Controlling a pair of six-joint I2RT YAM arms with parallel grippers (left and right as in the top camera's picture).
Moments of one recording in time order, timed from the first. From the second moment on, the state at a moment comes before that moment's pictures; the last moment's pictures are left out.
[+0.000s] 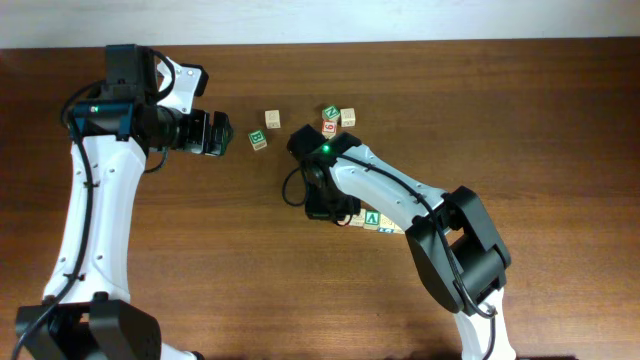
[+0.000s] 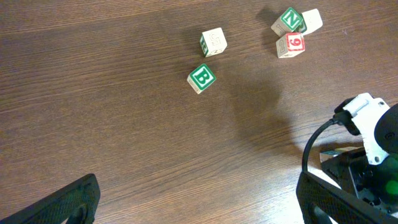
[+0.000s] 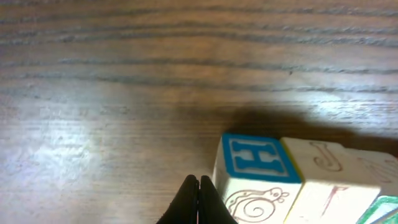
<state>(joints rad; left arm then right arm) 0.04 1.67 1.62 -1.02 0.27 0.19 0.66 2.16 1.63 -1.05 -0.06 0.69</state>
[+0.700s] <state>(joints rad) 0.04 1.67 1.62 -1.02 0.27 0.19 0.37 1.79 2.06 -1.55 -0.10 0.50</state>
